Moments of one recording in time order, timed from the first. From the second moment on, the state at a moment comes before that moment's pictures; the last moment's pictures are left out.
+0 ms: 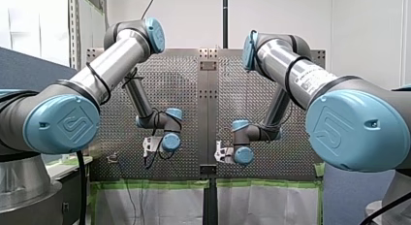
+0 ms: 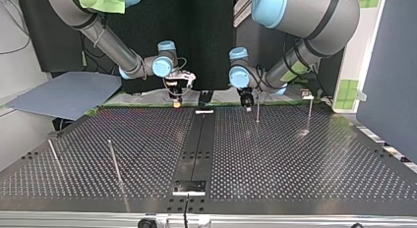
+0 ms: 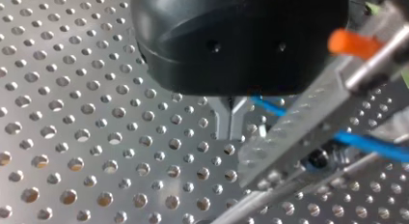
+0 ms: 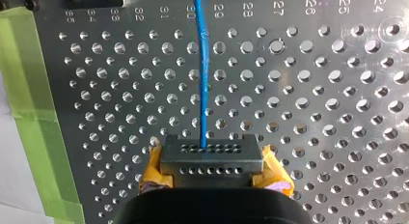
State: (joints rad) left arm -0.33 -2.42 -1.62 -2.49 -2.09 -1.63; right arm 2.14 -0.52 1.37 -0.63 1.67 1.64
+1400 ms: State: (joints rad) left arm -0.53 -2.18 -1.63 -2.67 -2.22 -1.68; right arm 2.17 -0.77 1.37 -0.37 1.71 1.61
